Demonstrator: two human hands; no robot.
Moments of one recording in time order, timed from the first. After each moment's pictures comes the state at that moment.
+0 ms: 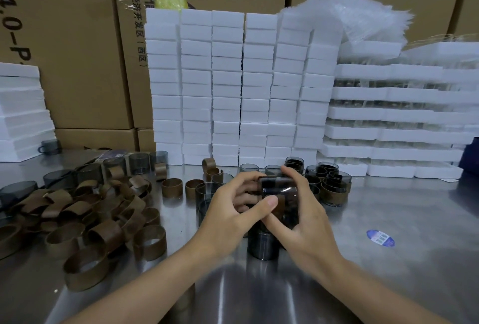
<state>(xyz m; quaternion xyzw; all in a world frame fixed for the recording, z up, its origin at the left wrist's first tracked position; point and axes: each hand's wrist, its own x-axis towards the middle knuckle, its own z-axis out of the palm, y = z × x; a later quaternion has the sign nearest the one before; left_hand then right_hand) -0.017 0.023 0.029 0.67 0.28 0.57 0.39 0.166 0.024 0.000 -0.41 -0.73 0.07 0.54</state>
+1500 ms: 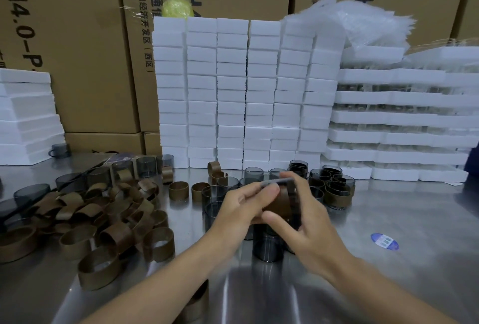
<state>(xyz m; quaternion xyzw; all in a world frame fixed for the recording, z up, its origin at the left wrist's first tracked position) -0.010 0.019 0.041 0.61 0.27 0.53 0.52 0.169 0.018 0.015 -0.39 -0.77 0.13 0.50</state>
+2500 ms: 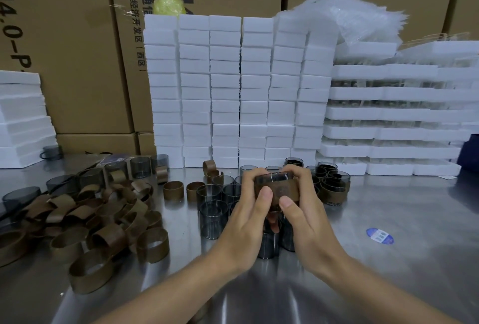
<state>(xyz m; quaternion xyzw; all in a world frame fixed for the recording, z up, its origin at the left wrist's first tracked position) 0.007 0.013 0.021 0.71 0.27 0.54 0.37 0.159 0.012 0.018 -0.29 -0.73 0.19 0.59</state>
